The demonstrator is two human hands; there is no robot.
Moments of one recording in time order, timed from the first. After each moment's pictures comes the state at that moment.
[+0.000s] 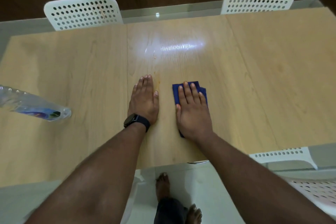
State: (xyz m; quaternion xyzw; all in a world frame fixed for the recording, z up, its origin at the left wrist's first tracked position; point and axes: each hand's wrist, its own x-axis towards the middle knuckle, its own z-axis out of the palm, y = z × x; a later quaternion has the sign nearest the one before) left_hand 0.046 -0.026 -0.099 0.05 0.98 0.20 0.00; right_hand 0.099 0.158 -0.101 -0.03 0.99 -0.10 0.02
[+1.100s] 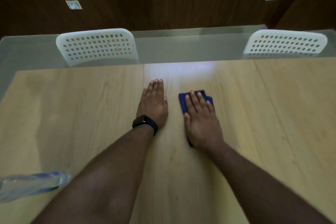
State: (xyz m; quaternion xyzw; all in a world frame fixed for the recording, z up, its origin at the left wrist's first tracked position) left_hand -0.156 -0.053 -0.094 0.05 0.99 0.17 0.00; right_hand -0.095 0.136 -0.098 -0.08 0.99 -0.11 0.03
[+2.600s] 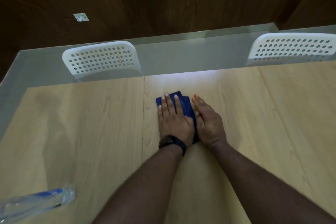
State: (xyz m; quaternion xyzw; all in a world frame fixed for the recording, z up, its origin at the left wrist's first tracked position) left_hand -0.142 0.031 -0.092 -0.03 1.00 0.07 0.06; right_hand -0.139 0.158 -0.097 -0.04 0.91 -0.42 -0.04
